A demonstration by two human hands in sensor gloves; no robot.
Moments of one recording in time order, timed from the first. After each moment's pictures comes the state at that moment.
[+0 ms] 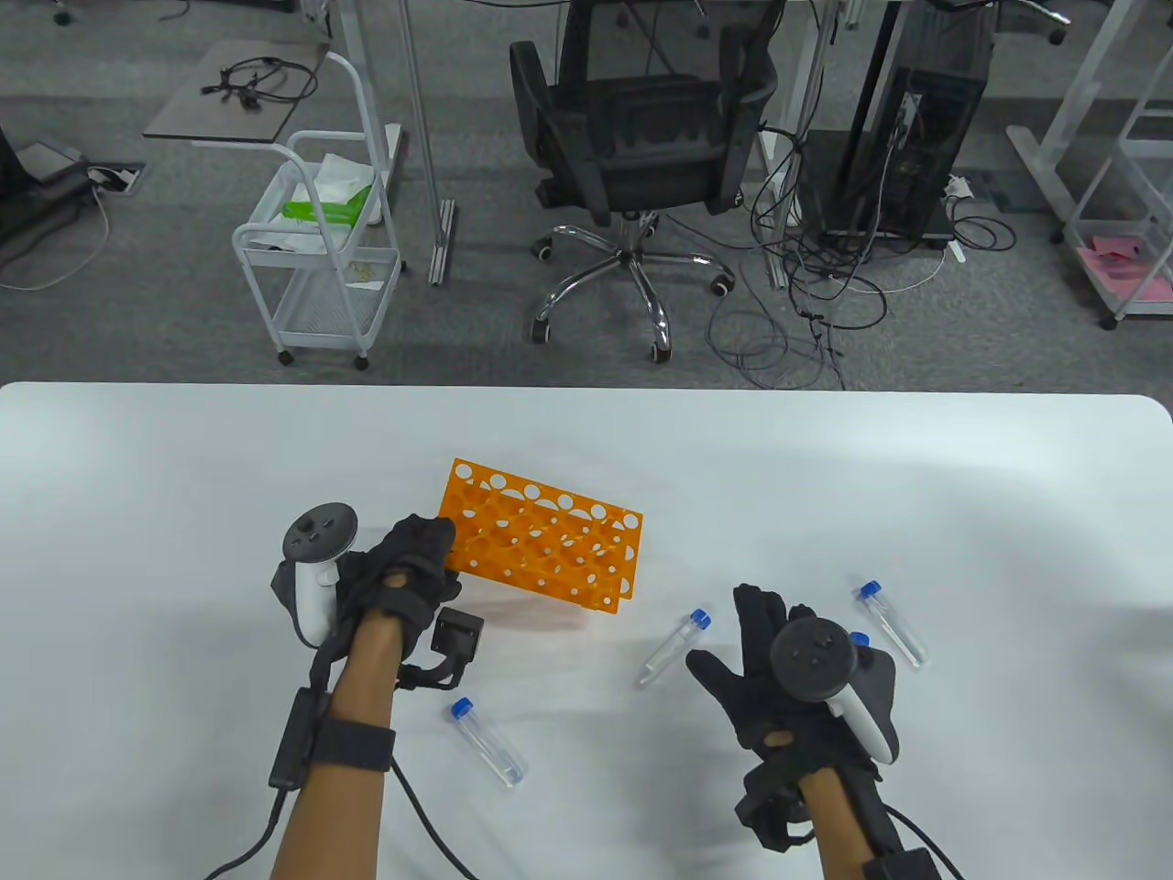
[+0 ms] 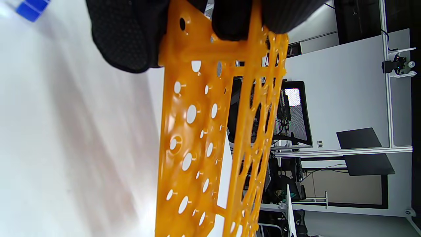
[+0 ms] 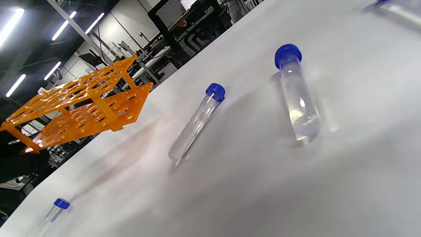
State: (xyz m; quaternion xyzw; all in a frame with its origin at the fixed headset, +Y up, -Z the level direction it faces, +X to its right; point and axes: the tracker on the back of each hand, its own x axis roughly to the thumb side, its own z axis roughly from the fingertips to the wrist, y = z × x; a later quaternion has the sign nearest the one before) left_hand -0.227 -0.719 -0.383 -0.12 0.15 0.63 0.76; right_hand 0.193 -0.714 -0.305 0.01 0.12 0.94 0.31
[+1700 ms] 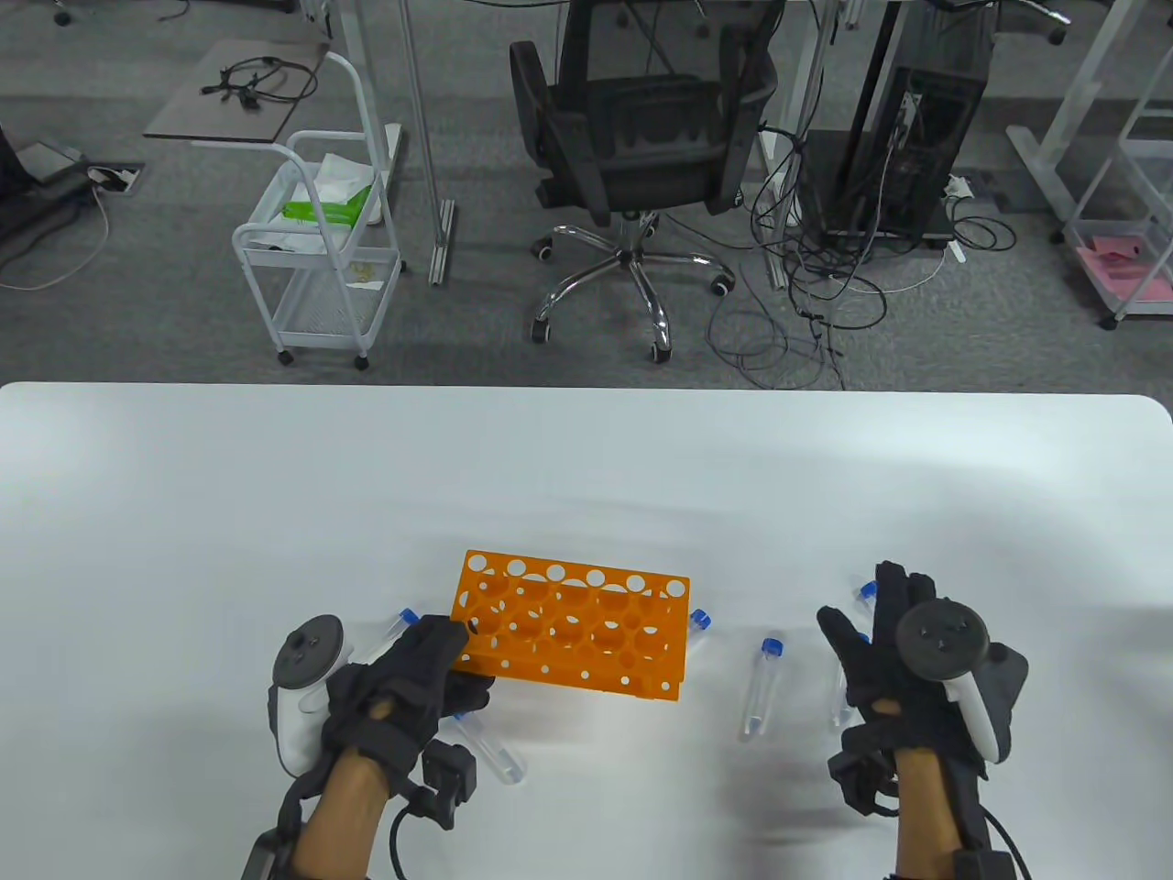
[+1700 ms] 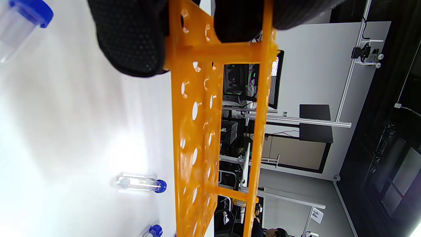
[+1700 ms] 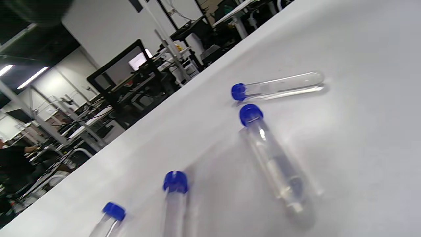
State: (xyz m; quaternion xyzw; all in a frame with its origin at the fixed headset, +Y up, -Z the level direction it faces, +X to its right) left_hand -0.205 -0.728 -0.288 -0.16 0.06 0.71 0.68; right_hand 0.296 -0.698 -0.317 -0.17 0.04 0.94 0.29
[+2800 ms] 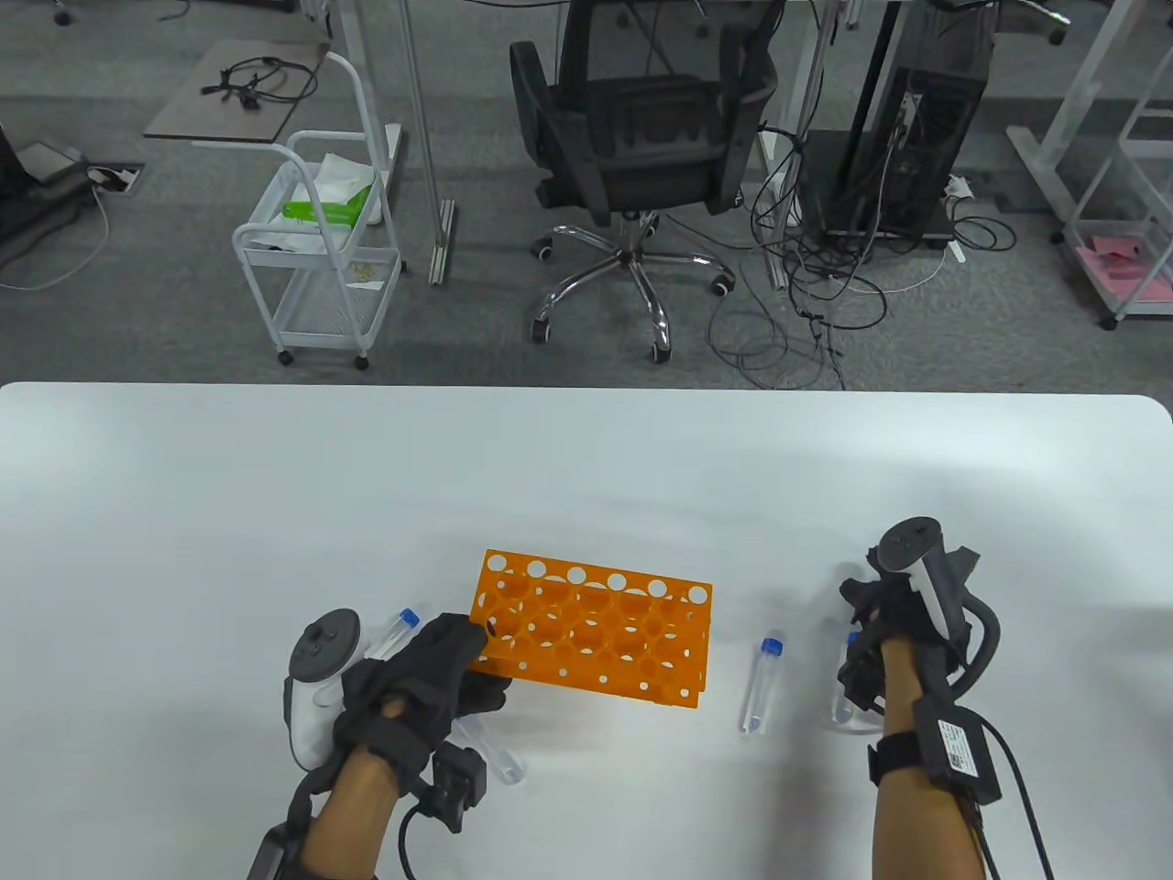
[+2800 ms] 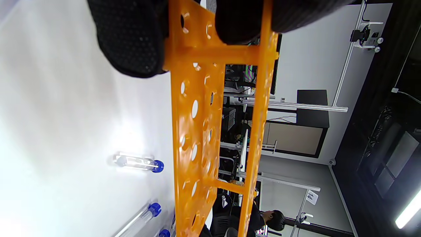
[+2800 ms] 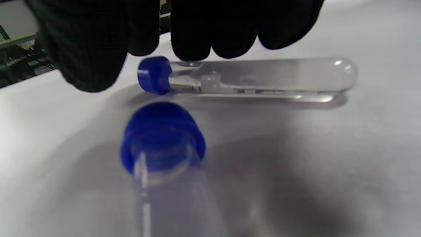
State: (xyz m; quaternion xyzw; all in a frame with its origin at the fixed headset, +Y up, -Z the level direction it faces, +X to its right) left_hand -0.189 -0.721 -0.289 -0.18 0.03 0.71 0.68; right_hand 0.324 -0.750 -0.432 -0.30 0.10 0.94 0.12
